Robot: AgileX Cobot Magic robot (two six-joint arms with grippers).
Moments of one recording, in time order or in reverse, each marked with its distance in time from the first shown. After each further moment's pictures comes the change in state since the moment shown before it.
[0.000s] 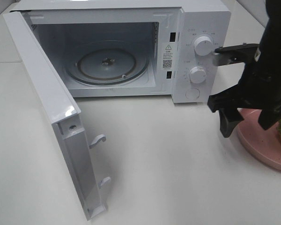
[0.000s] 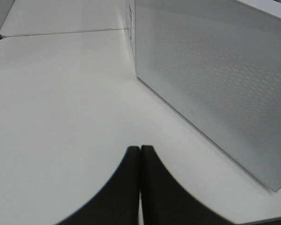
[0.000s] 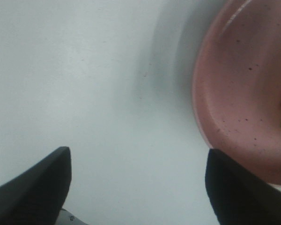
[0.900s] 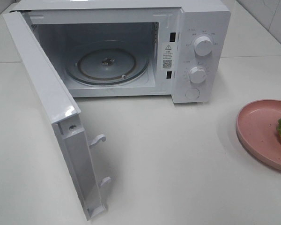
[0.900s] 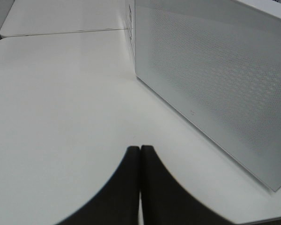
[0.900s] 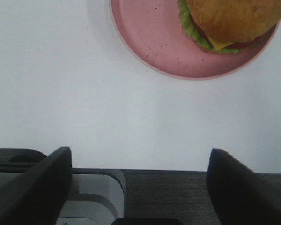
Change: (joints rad) left arm 0.000 0.000 0.000 0.000 -0.001 0.000; right arm -0.165 -0.806 0.366 -0.023 0.115 0.000
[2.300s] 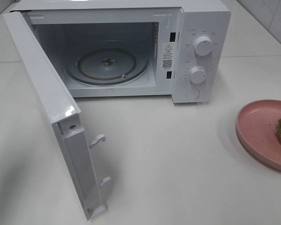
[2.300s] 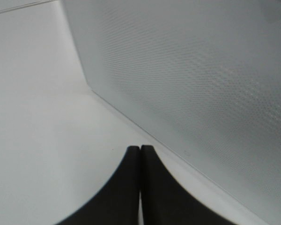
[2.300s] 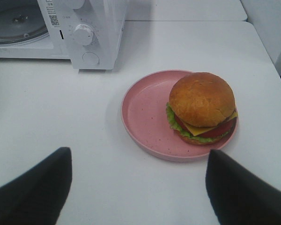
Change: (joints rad) left arm -0.107 1.095 -0.035 -0.551 -0.744 0.706; right arm 0.000 -0.828 0.185 -0.019 -0.077 -0.060
